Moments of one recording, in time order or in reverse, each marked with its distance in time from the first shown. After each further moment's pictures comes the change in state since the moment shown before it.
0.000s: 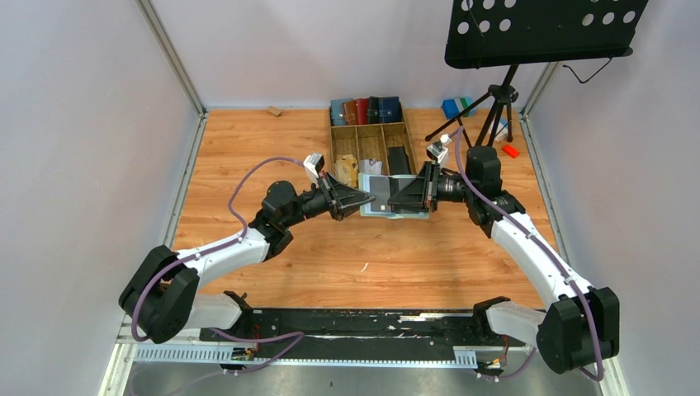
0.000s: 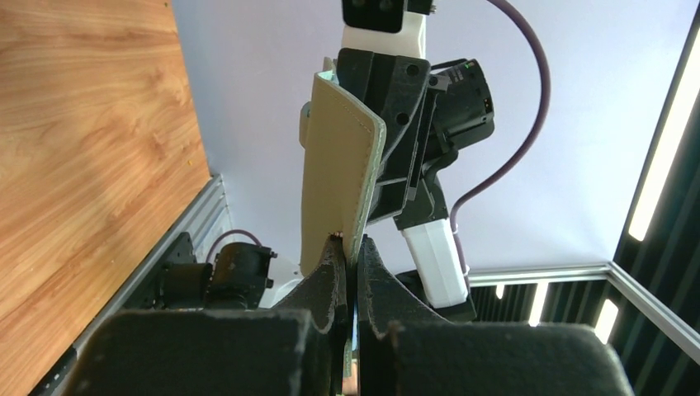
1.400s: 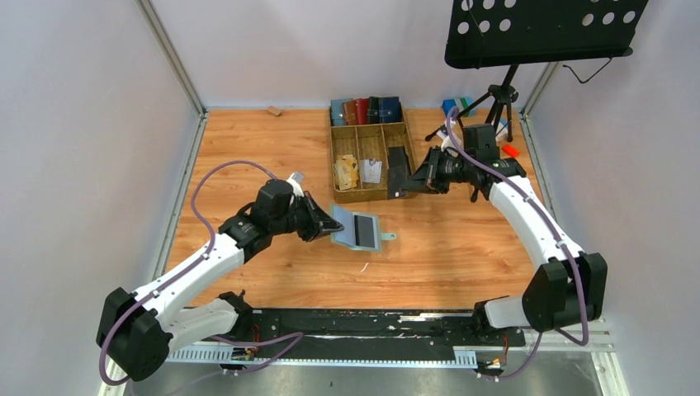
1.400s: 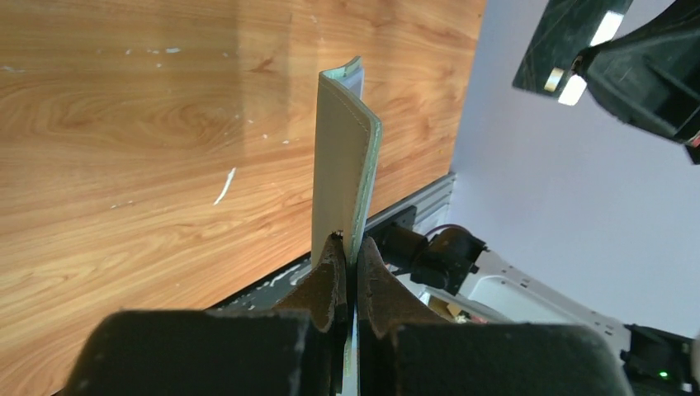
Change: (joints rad) left arm 0.059 -0.249 0.113 -1.040 -0.154 0.451; right arm -0.077 0.196 0.287 -0.472 0.261 -0.394
